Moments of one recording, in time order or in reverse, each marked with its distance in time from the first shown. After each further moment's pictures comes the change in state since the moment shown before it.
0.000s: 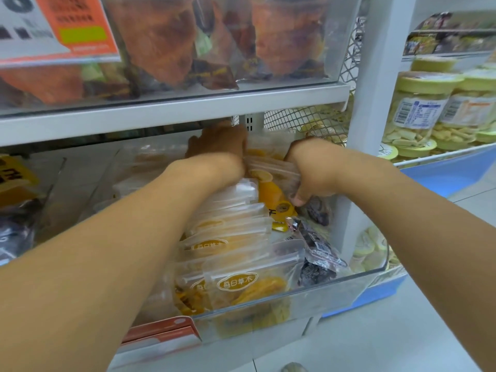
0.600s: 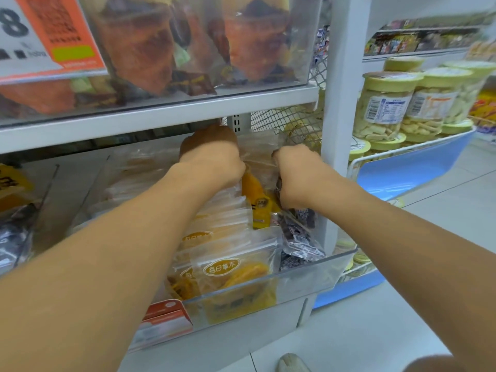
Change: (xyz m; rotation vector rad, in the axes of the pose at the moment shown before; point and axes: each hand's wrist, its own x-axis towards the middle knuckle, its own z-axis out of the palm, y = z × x) left_hand -0.016 0.026 -0.008 0.115 0.015 -0.057; right_hand -0.025 -0.008 0.018 0.219 0.213 0.175
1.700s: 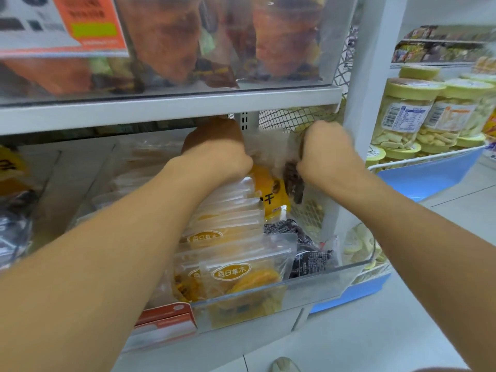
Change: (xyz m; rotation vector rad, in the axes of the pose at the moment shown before) left_hand 0.010 -0.023 0.004 -0.116 -0.003 0.036; right_hand 0.013 0.002 -0.015 0.014 0.253 0.112
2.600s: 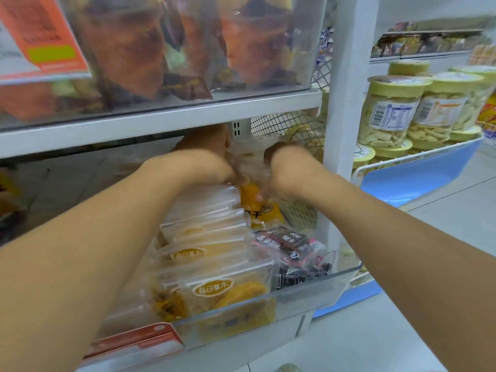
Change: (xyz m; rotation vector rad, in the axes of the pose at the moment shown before) left_hand 0.011 0.001 -0.002 -0.105 -0.099 0.044; right_hand 0.019 -0.015 0.014 -0.116 -0.388 -0.128
